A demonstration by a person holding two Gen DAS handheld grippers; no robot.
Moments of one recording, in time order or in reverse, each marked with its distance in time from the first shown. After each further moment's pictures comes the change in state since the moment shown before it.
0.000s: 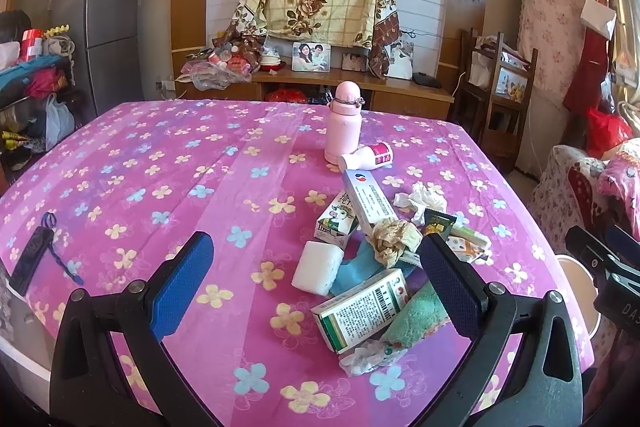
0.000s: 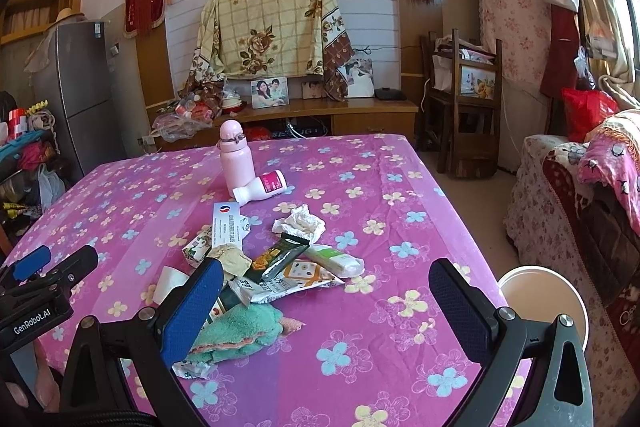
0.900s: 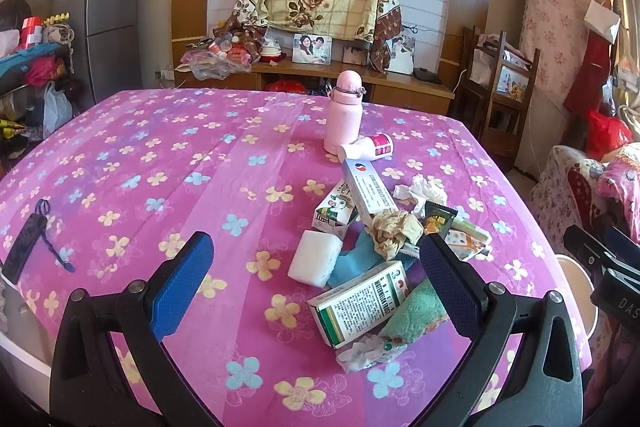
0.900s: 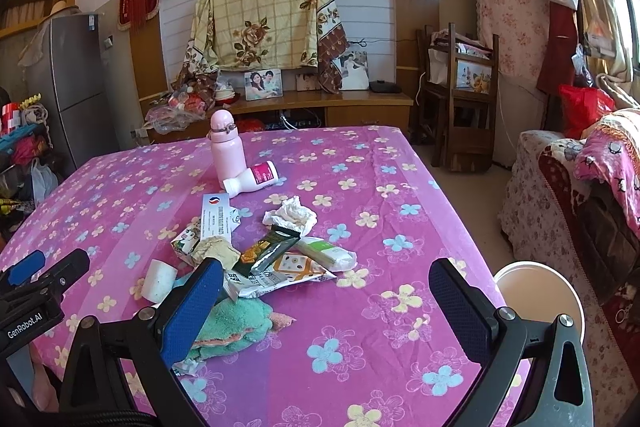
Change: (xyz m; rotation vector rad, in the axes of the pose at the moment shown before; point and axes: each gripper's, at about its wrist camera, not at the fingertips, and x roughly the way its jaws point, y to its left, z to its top) left arm 0.009 0.002 -0.008 -0.027 0.026 -0.010; right arm 0.011 -0.002 -0.002 0.001 0.030 -0.023
